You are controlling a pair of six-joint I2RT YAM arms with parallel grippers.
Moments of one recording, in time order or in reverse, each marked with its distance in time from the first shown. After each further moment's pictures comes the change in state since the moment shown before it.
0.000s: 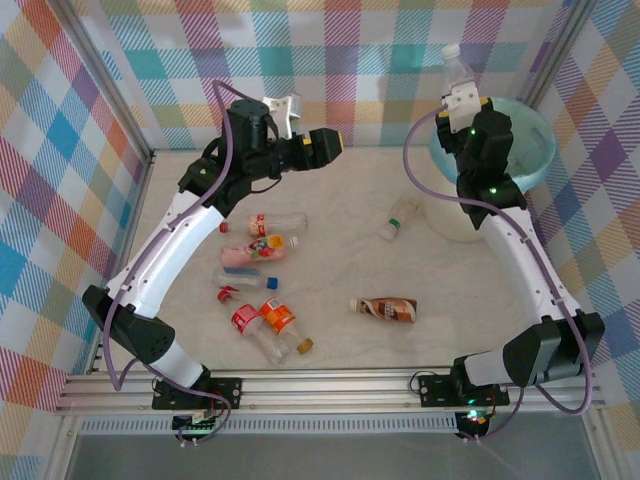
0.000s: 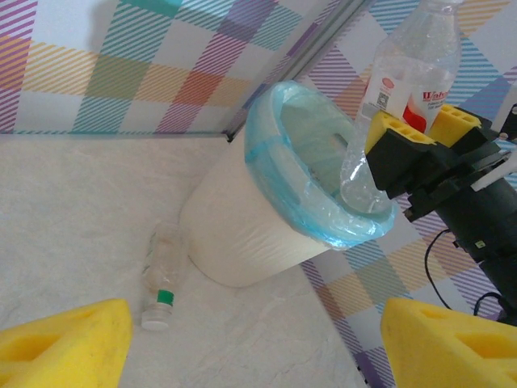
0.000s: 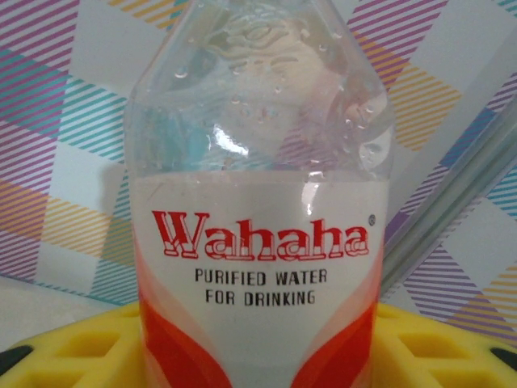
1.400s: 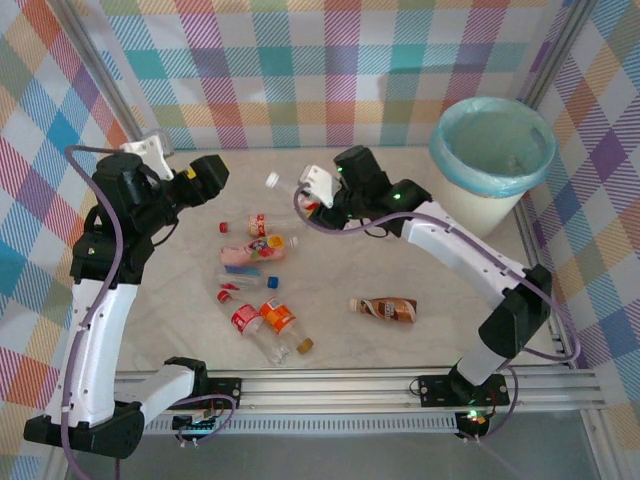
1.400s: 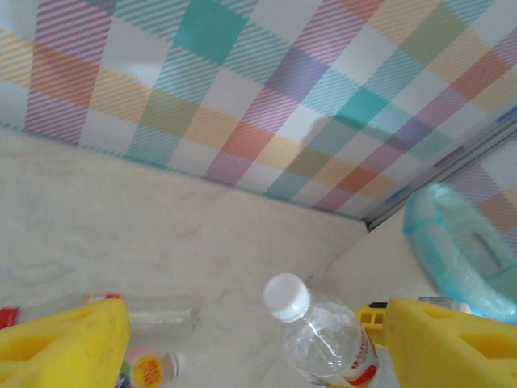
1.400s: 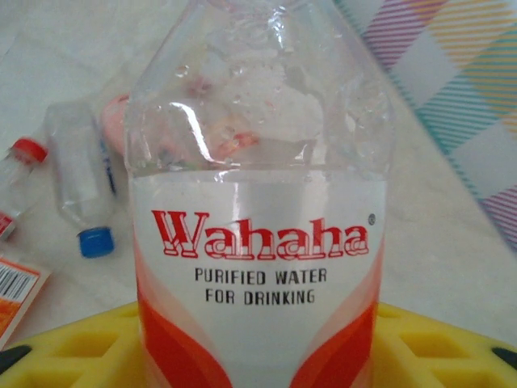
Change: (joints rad) left arm 0.427 -0.536 -0.358 -0.138 -0.079 0.052; right arm 0.543 0.225 0.225 -0.641 -0.411 0.025
